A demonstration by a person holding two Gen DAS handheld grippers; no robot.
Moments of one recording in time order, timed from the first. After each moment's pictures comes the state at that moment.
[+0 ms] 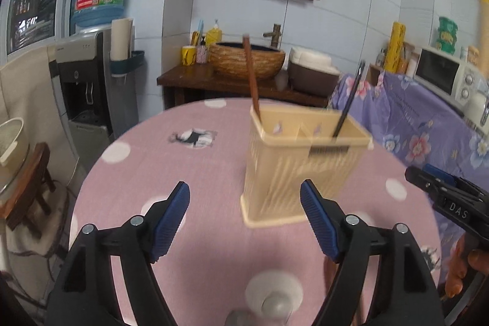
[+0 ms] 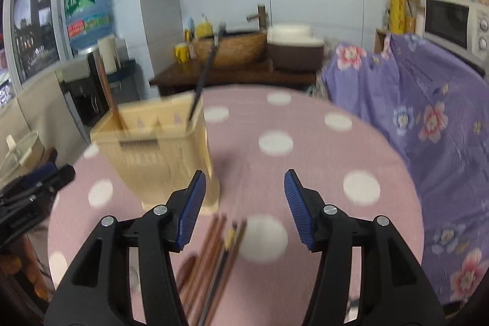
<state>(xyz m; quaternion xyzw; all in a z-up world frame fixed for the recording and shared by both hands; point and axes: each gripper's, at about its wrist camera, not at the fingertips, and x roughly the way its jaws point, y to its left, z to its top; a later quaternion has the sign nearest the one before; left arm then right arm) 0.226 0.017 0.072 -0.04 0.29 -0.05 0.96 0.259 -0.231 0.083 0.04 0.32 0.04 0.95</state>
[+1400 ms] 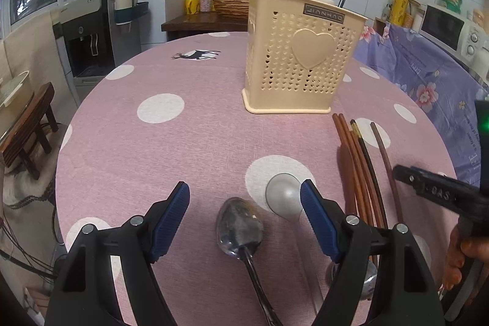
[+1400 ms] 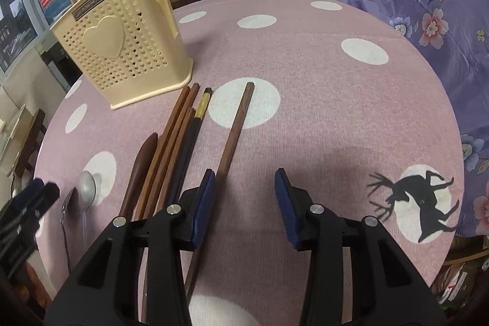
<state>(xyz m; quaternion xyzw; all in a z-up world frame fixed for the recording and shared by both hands) 0.174 0.002 -0.008 -0.03 0.37 -0.05 0.93 0.234 -0.244 -0.023 0.09 0.45 0.02 0.89</state>
